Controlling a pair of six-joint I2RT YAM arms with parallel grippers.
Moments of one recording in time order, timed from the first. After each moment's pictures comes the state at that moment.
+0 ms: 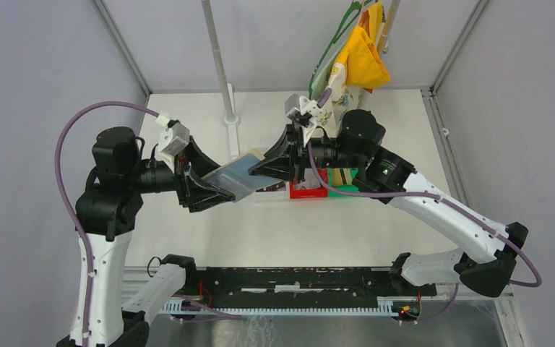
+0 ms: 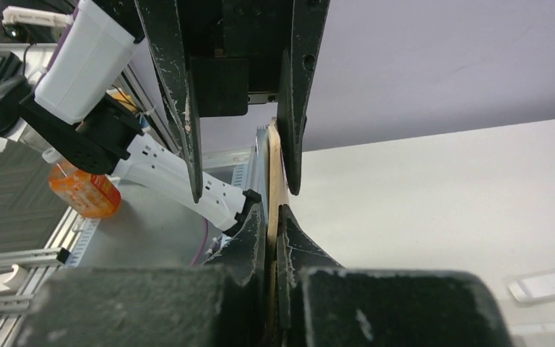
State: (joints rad) left arm -0.14 0.87 1.42 -0.92 1.24 0.11; right arm 0.93 1.30 1.45 -0.07 -0.65 0.23
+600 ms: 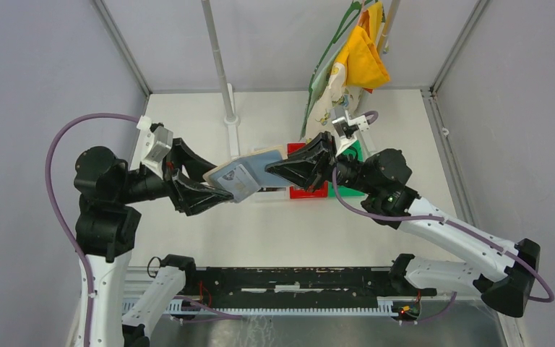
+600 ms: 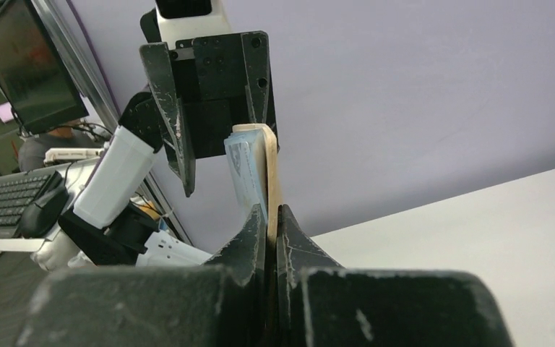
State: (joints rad) left arm -0.14 0.75 1.31 -0.53 1.23 -0.24; right arm 0.93 1.08 1.02 0.49 -0.45 0.52
